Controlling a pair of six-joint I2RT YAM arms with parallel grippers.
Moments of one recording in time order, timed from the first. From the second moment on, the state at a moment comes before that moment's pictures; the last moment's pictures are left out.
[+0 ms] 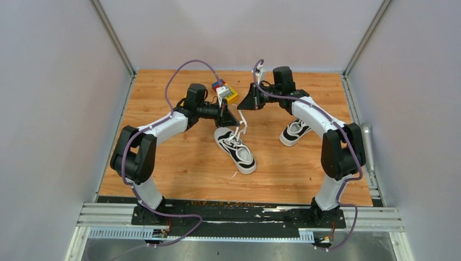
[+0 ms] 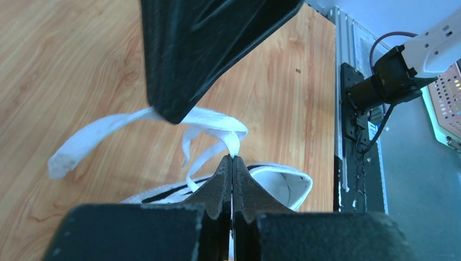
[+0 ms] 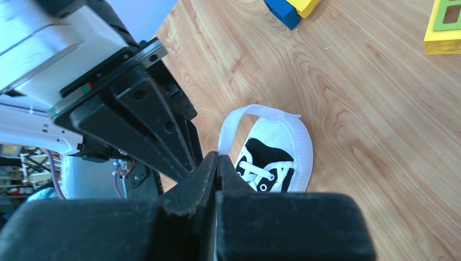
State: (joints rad) left arm -0.43 1.72 1.13 0.06 1.02 -0.03; right arm 0.37 1.79 1.42 -0.16 -0.89 0.27
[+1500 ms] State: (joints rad) left arm -0.45 1.83 1.01 0.52 1.24 0.03; right arm 0.27 1.94 1.65 -0.46 -1.02 0.10
